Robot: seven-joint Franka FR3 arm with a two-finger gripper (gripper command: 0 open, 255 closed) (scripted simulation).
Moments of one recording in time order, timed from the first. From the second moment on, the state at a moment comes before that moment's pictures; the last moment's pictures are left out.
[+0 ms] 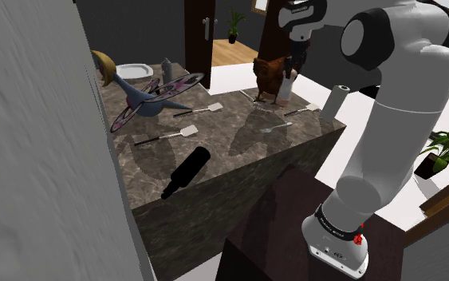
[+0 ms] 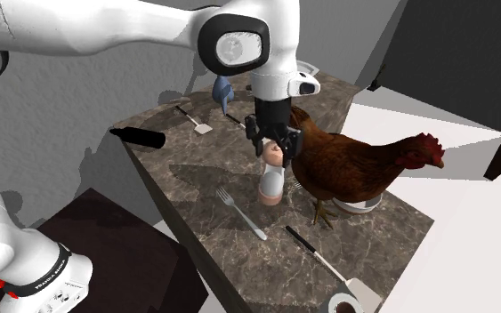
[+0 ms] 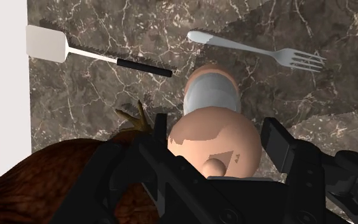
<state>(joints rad) -0.24 0.25 -0.54 -1.61 -0.04 1.83 -0.59</state>
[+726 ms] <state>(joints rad) -0.25 0.25 -0.54 -1.46 -0.03 1.68 -0.61</state>
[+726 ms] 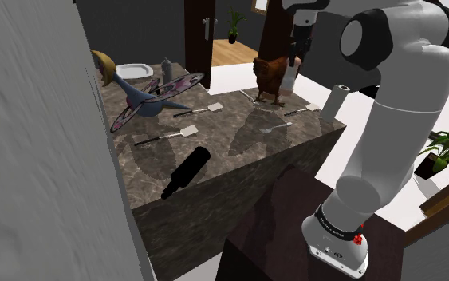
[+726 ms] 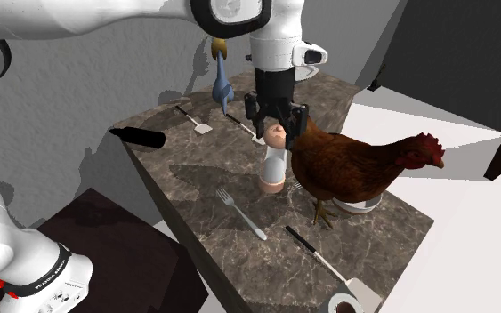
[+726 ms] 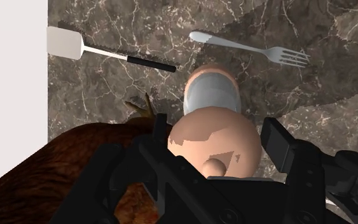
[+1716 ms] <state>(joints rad) -0.30 0.33 -0.55 -1.14 0.01 1.44 -0.65</state>
